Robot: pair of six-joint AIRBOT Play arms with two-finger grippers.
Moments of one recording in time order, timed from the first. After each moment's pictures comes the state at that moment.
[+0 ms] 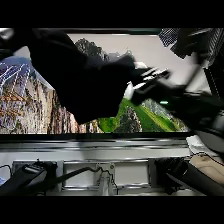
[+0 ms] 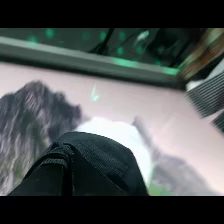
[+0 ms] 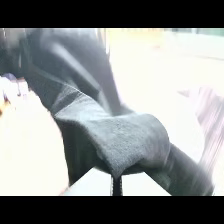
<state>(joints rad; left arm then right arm) -0.27 -0.98 1.48 1.69 -0.79 -1.95 0.73 -0.68 1.11 -1.58 0.58 1.80</state>
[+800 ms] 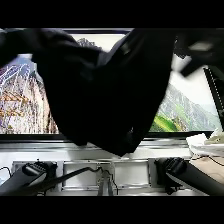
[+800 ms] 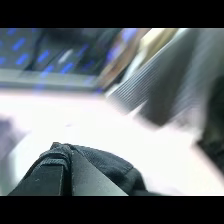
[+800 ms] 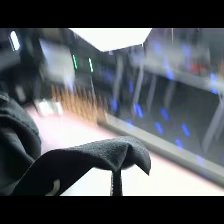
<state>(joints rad) -0.44 -0.91 1.48 1.67 -0.88 -1.95 0.71 -0.82 1.54 -1.72 0.80 1.56</state>
